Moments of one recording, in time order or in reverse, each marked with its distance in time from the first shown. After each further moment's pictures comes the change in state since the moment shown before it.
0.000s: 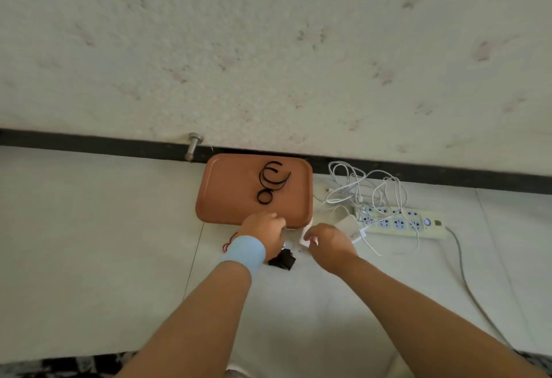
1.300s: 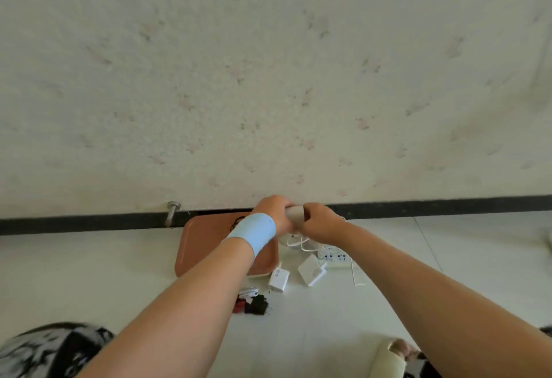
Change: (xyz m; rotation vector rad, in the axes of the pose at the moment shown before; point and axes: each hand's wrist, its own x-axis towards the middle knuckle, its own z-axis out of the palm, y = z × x) left_hand -0.001 0.127 -0.175 -0.320 0.051 -0.018; right_hand -0.063 -0.035 -0.194 0.367 0.096 0.032
